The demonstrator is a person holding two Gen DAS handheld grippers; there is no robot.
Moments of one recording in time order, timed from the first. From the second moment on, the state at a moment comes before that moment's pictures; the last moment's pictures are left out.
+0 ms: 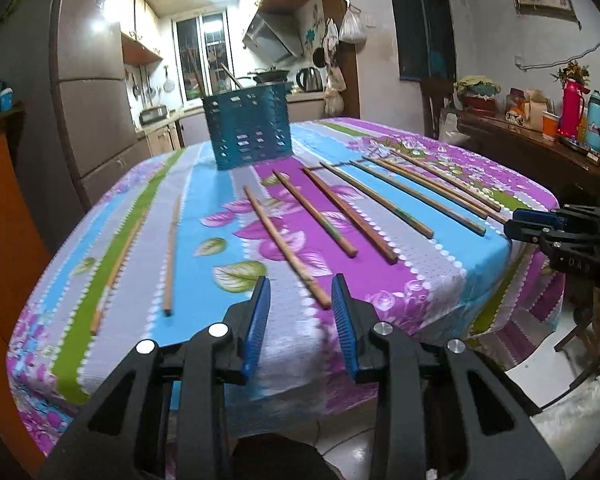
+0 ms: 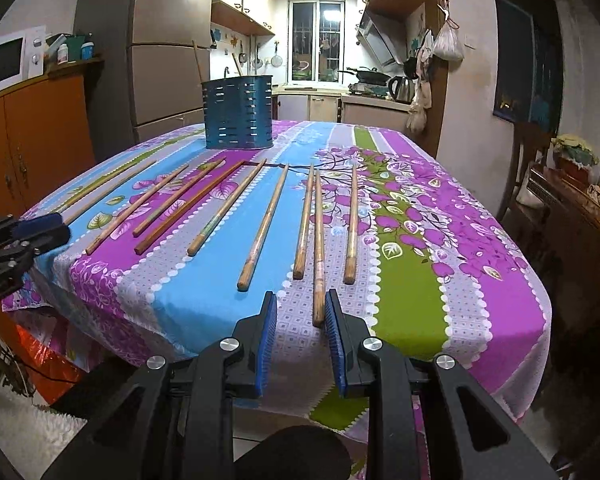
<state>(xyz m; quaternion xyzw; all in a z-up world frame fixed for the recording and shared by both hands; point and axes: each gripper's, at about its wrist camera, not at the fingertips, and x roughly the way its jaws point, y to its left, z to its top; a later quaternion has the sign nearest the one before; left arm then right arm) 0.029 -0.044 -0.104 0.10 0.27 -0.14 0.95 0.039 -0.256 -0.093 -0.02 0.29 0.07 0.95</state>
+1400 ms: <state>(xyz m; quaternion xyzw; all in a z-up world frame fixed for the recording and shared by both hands) 0.023 -0.032 -0.102 0.04 0.21 -0.05 0.98 0.022 -0.272 -0.082 0.04 0.24 0.04 0.97</state>
